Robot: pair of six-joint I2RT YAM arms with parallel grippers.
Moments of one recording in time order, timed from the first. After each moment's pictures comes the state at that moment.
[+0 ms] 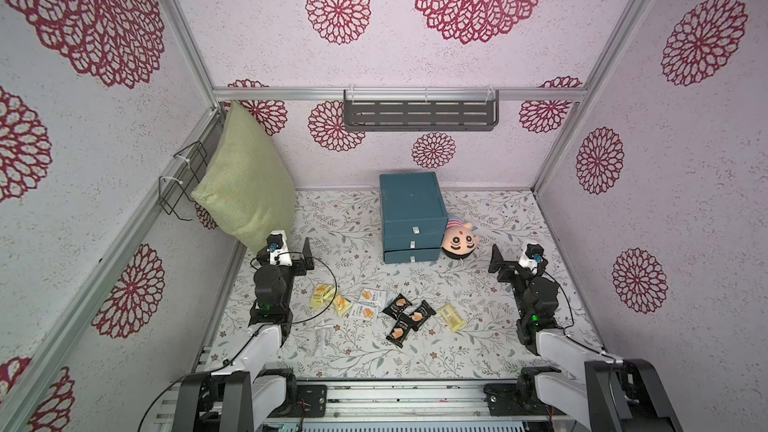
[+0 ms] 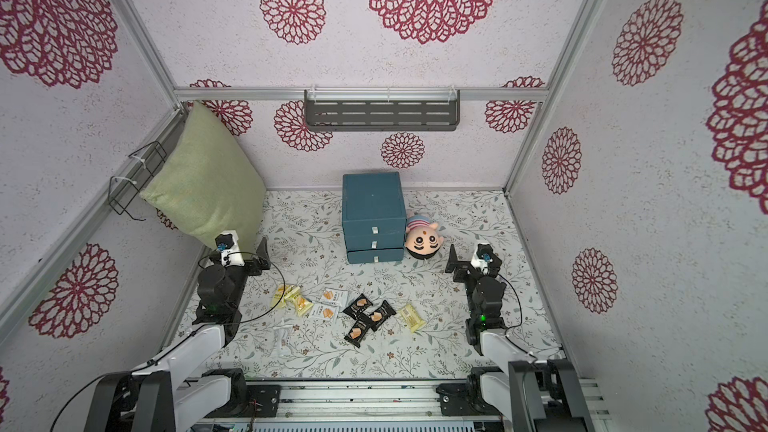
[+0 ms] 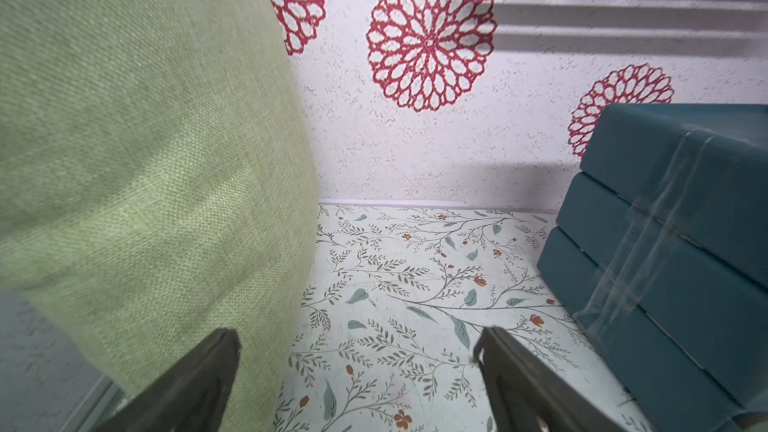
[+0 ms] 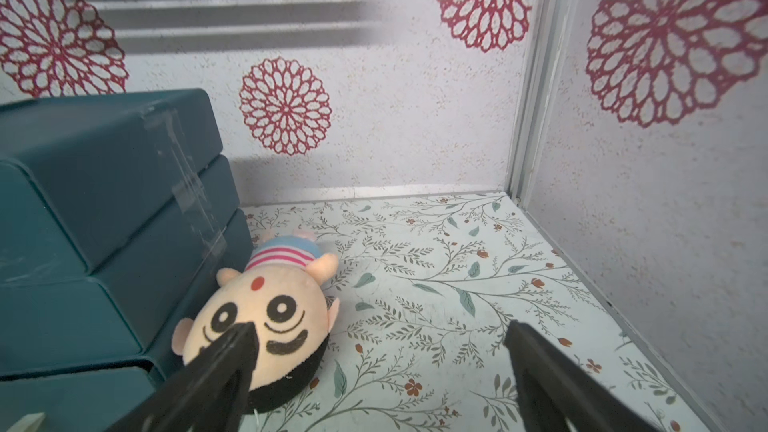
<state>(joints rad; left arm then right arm) 0.02 1.05 0.30 0.72 -0.05 -0.05 0.09 1.04 0.17 0.89 0.09 0.09</state>
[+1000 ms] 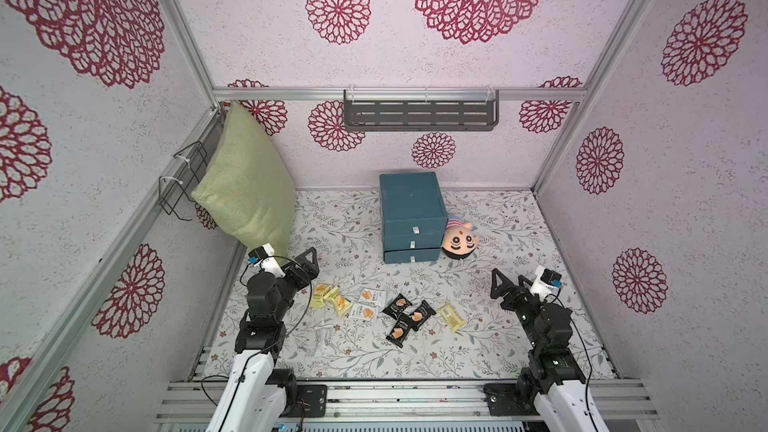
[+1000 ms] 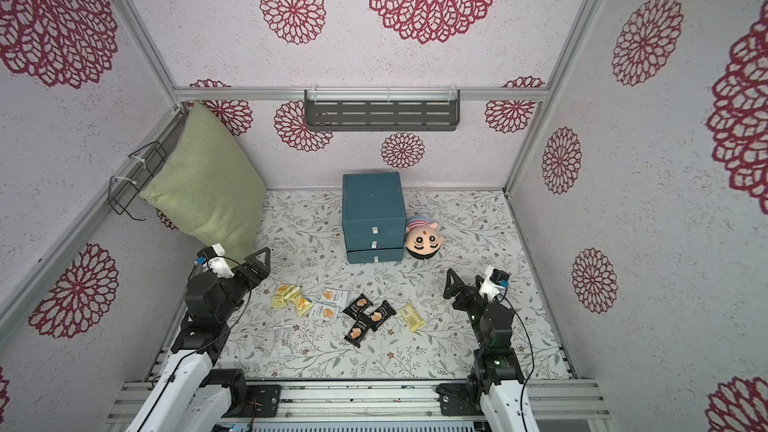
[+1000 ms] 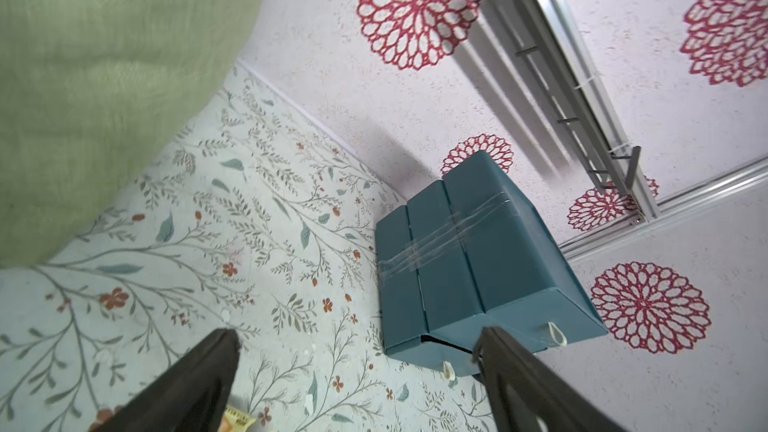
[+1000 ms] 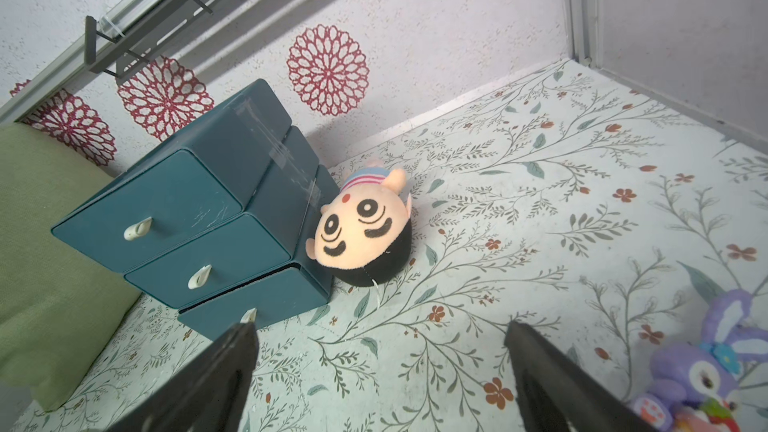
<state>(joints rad) 0.00 0.73 0.35 0.13 0.16 -0.77 0.09 0.41 0.09 0.15 -0.08 0.49</state>
